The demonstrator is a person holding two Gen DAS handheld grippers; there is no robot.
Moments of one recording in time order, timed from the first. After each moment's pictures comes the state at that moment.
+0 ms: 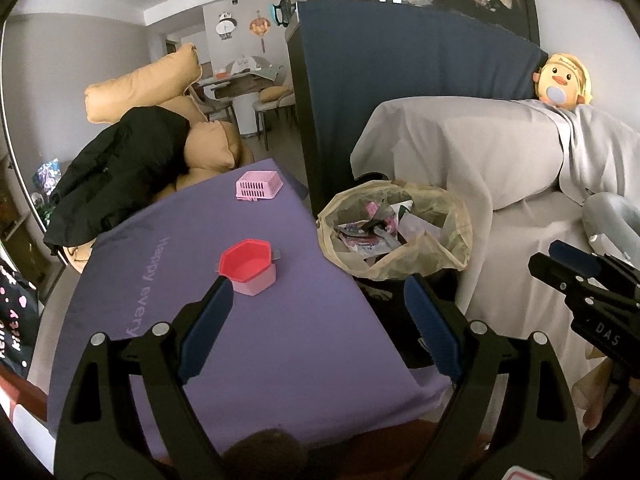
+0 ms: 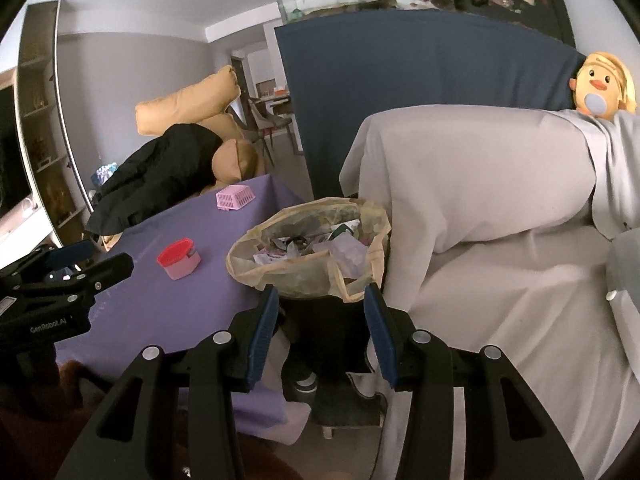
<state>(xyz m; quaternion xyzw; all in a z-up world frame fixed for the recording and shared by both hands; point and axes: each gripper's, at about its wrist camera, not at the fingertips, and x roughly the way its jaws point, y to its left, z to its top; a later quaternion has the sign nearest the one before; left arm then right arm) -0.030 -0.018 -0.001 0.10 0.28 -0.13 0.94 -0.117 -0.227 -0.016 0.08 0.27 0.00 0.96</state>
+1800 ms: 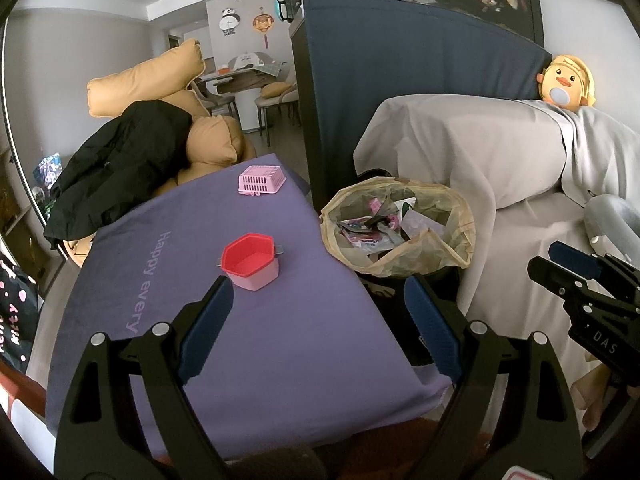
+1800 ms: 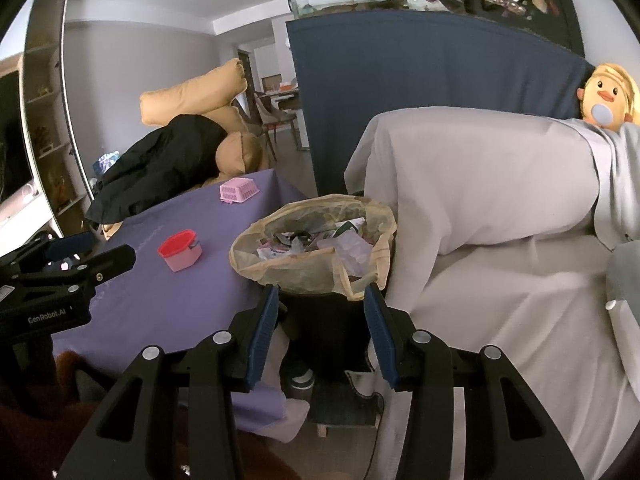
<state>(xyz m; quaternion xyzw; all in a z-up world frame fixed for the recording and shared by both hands) -0.031 -0.014 -0.003 0.10 0.29 -0.13 0.94 -0.117 -0.222 -0.015 0.06 0.27 0.00 0.96</state>
